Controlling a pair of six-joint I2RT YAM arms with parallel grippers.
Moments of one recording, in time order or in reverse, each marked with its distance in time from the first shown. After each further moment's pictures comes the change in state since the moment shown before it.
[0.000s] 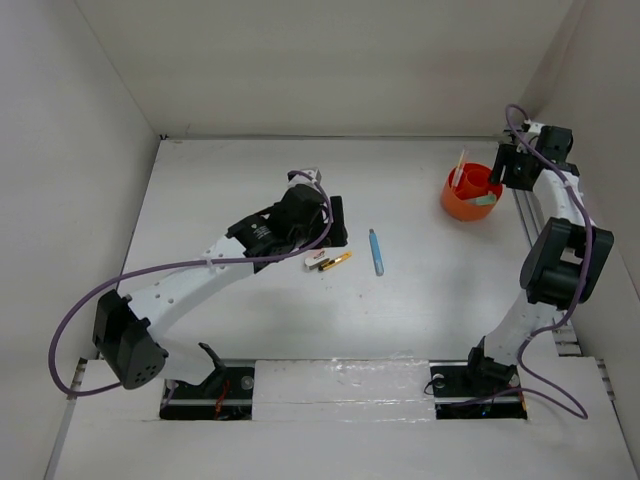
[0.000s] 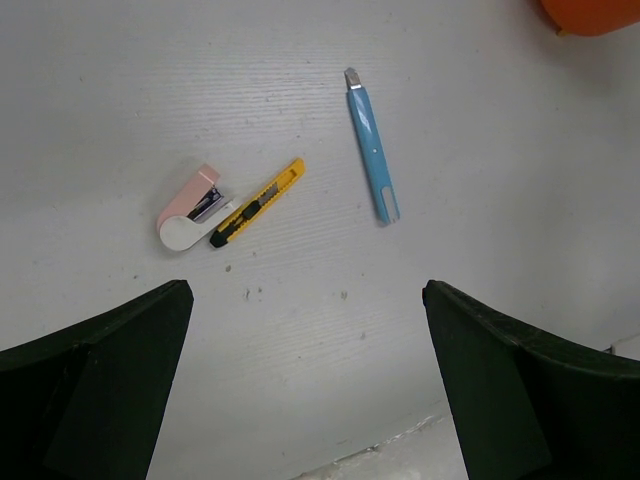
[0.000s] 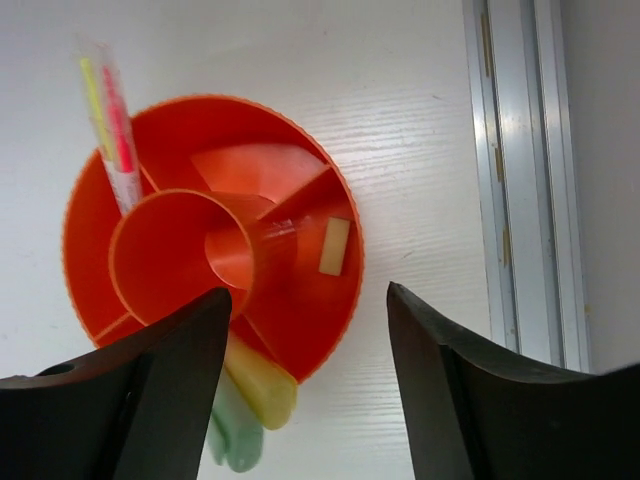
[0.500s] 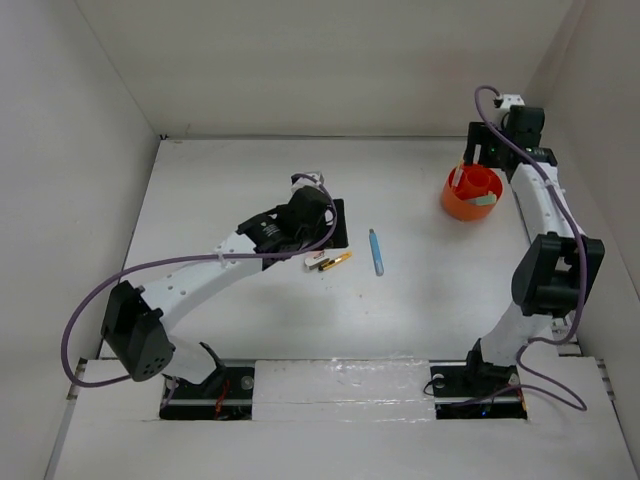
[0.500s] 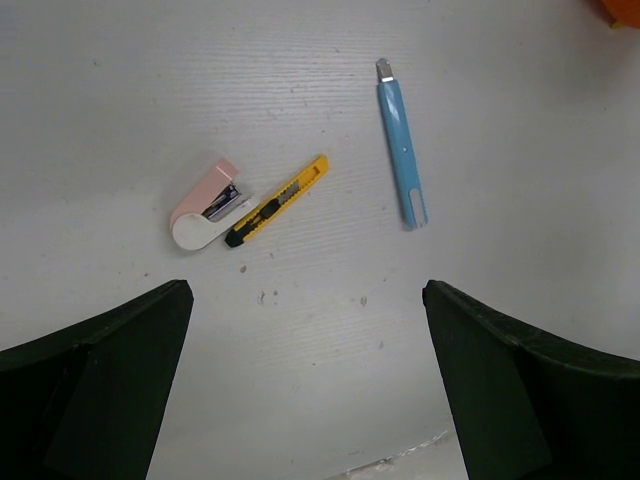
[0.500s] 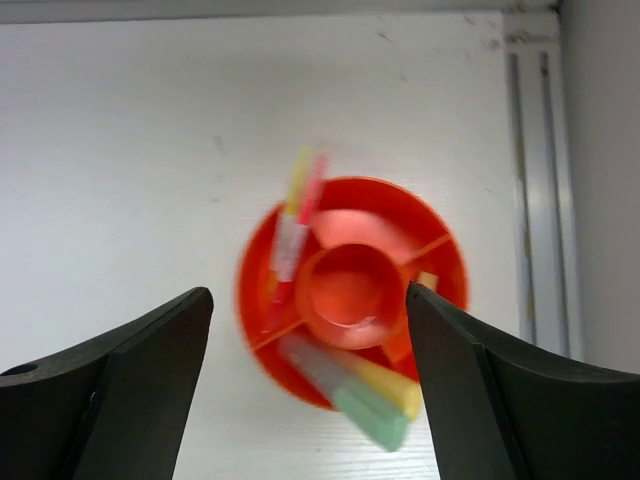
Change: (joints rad) left arm 0.001 0.051 -0.005 -0.001 -0.026 -0.013; right arm 0.185 -0.088 0.064 0.010 0.148 0.031
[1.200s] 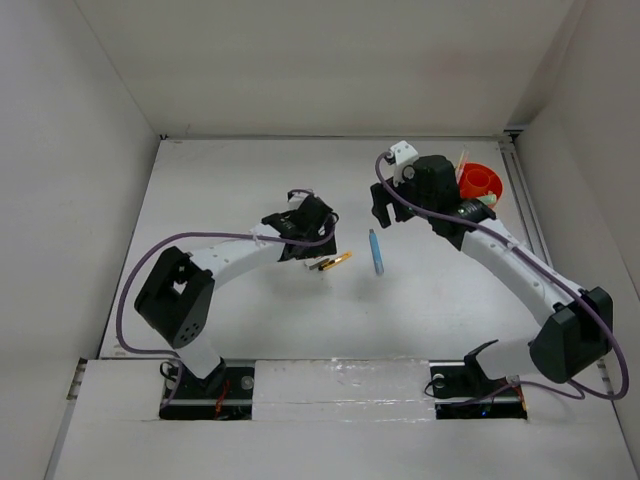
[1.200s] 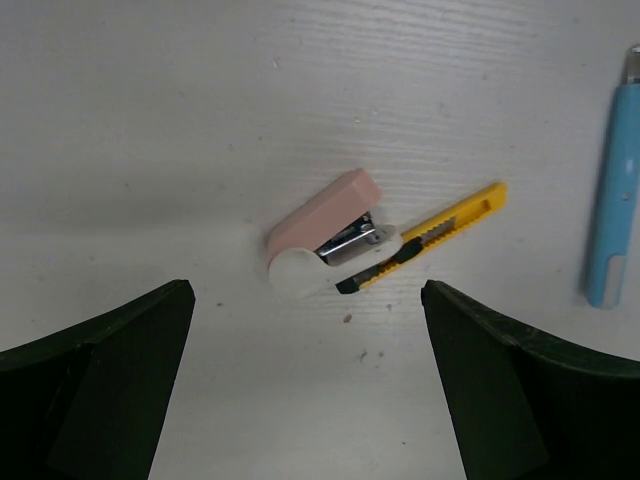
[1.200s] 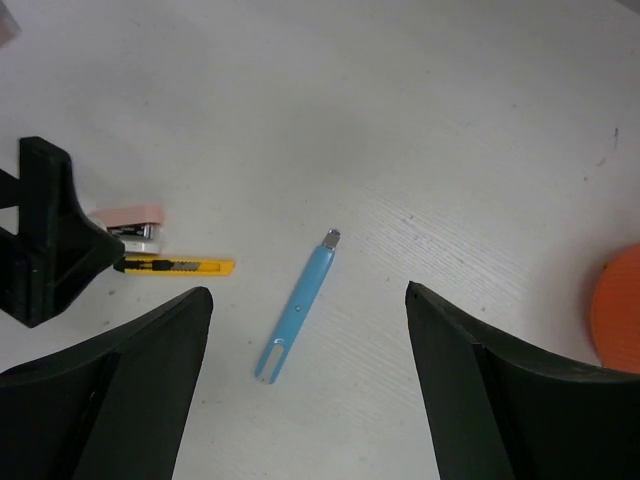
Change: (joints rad) left arm 0.099 0.233 -0.066 0.047 -0.043 -0.040; right arm 0.625 -0.389 -0.413 0.075 0.045 -0.019
